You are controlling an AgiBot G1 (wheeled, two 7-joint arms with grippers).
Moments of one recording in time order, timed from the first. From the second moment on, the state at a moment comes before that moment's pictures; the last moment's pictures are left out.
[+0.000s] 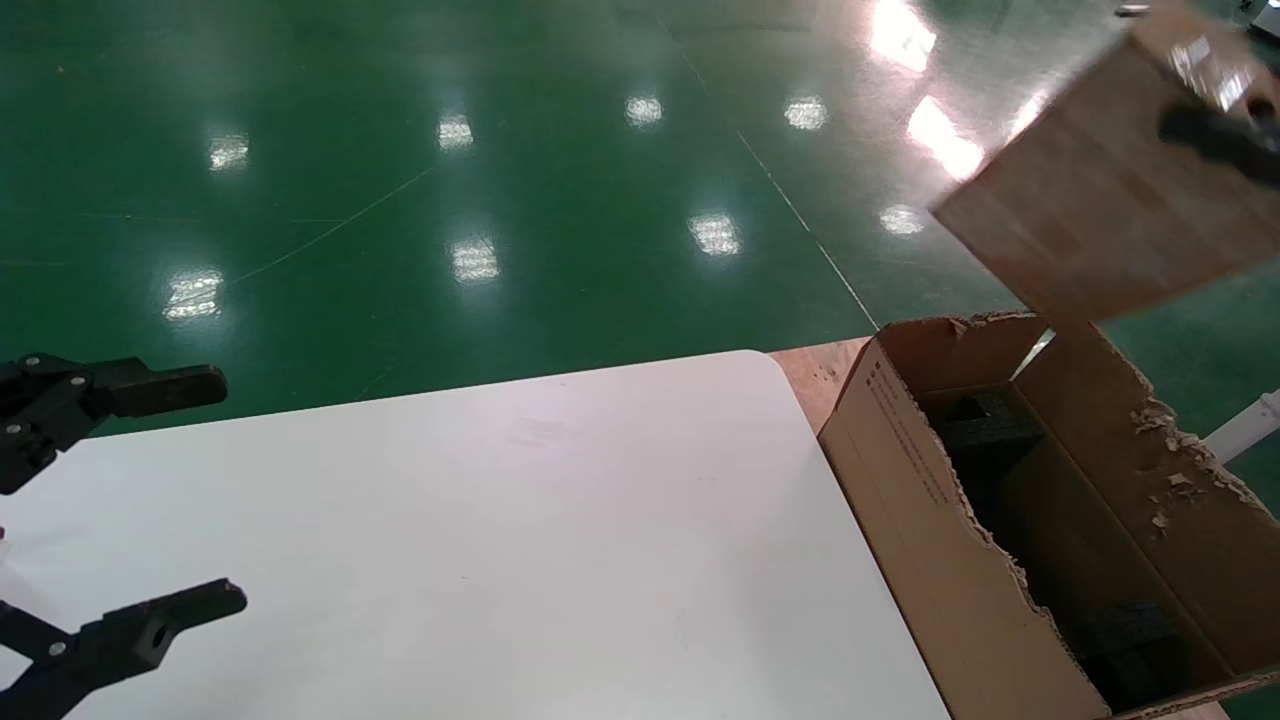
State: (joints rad) left arm -1.09 0.58 0.36 -1.25 0.67 1.46 -0.14; right arm 1.80 -0.03 -0.95 0.84 -0.81 -1.26 0.14
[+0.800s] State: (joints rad) left arm -1.09 0.58 0.36 -1.25 0.67 1.46 -0.14; right arm 1.56 0.14 -1.47 1.02 -0.36 -0.80 0.06
